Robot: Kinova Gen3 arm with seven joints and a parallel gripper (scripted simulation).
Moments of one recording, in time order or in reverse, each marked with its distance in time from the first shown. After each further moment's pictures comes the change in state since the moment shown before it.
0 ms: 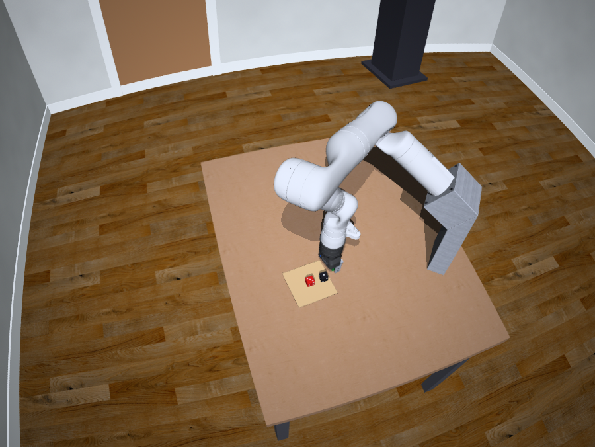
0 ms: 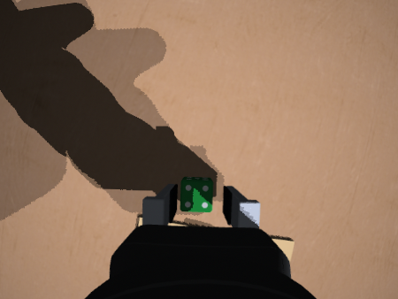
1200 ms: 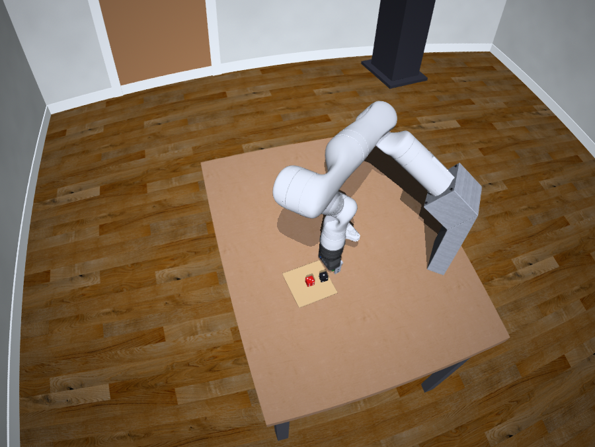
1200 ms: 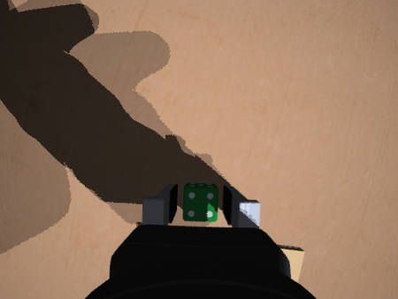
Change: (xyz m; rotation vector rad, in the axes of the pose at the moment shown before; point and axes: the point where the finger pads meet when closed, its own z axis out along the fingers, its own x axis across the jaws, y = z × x) arm -0.003 -0.003 0.014 0.008 -0.007 0.001
